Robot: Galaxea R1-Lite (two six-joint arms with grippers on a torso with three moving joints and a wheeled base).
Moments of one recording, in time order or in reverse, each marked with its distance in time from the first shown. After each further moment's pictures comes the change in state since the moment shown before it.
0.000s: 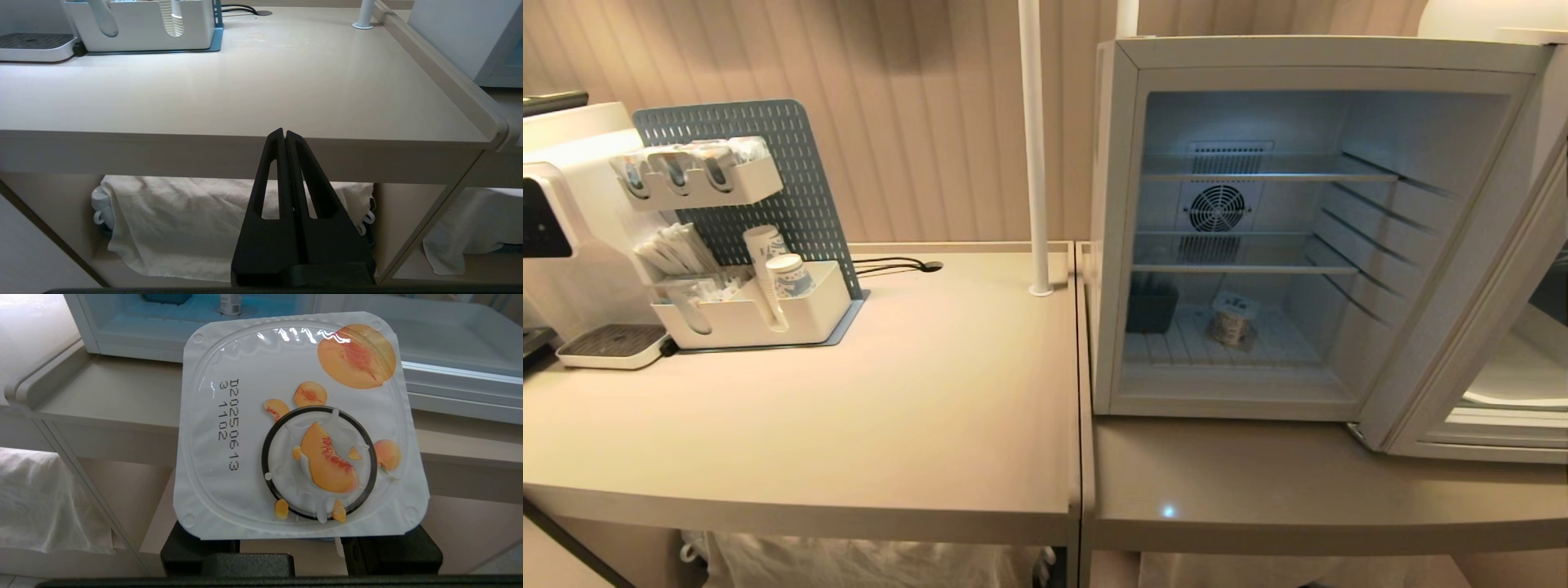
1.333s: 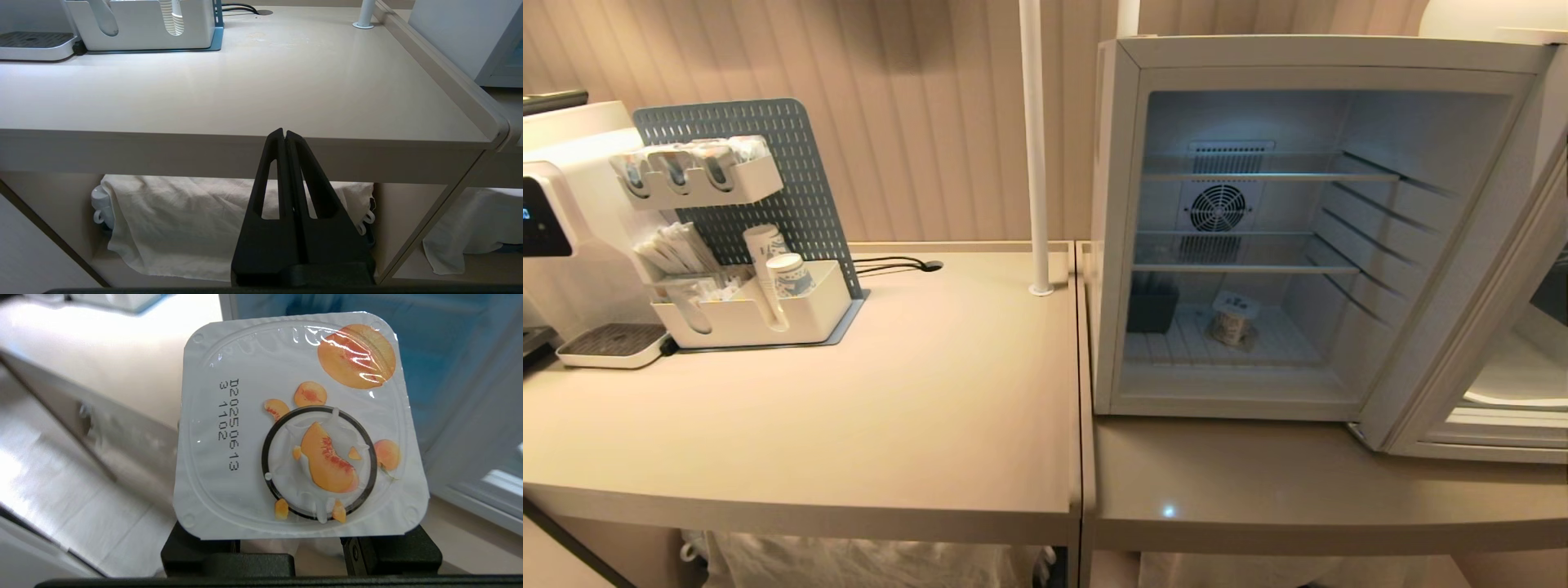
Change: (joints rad) left arm -0.001 0.000 0.000 0.000 0.000 0.000; right arm 0.013 0.617 -0.461 -0.041 0.435 0.039
